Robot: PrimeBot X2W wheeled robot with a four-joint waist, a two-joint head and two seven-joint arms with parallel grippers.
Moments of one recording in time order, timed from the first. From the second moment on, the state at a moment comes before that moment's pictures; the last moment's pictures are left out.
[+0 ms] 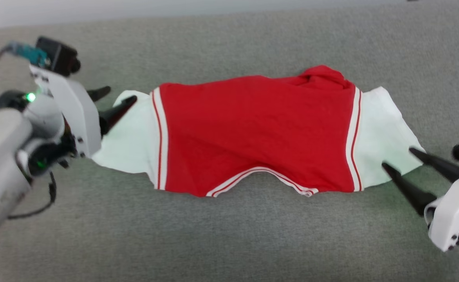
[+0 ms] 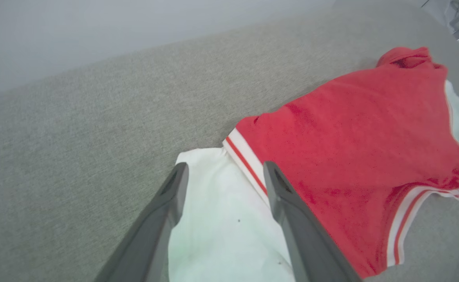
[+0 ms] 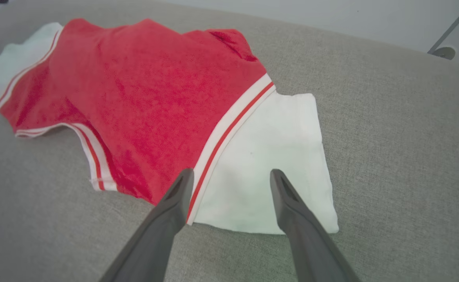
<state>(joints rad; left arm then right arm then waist) -1.16 0.81 -1.20 0.47 -1.35 -0.13 0.22 -0.28 -0.65 0.30 -0.13 0.69 0.13 0.40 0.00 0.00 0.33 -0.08</state>
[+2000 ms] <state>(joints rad) -1.16 0.84 -1.28 0.08 -0.86 -0.13 0.33 -0.93 -1.08 1.27 0.04 0.76 0.14 0.39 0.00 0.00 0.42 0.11</state>
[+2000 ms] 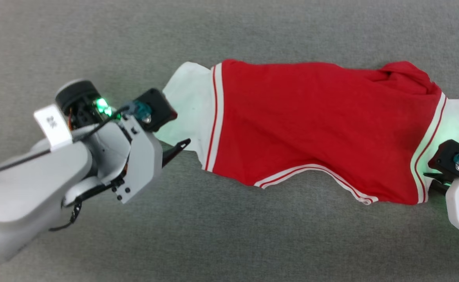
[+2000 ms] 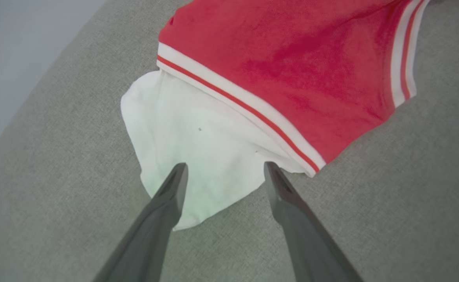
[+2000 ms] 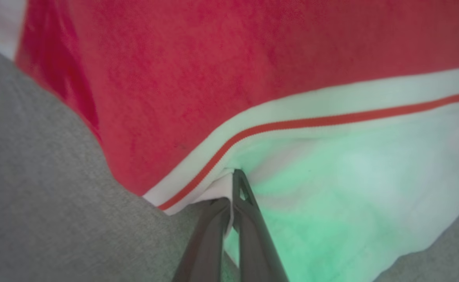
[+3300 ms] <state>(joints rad) -1.12 0.78 -1.23 0.22 -1.36 -0.13 0.04 -0.97 -1.15 1.12 0.08 0.99 0.13 0.17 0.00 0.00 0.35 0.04</state>
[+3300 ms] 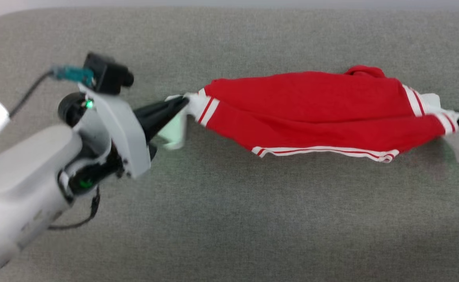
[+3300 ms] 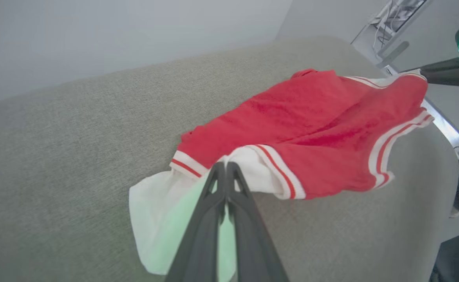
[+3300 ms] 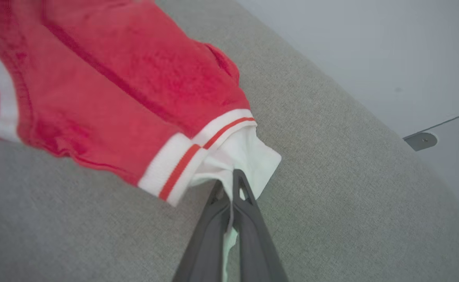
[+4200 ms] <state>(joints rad) -1.81 0.51 -0.84 0.78 -1.54 -0.13 -0.18 -1.72 -0.65 0.79 0.76 0.87 0.13 -0.07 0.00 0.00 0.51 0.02</state>
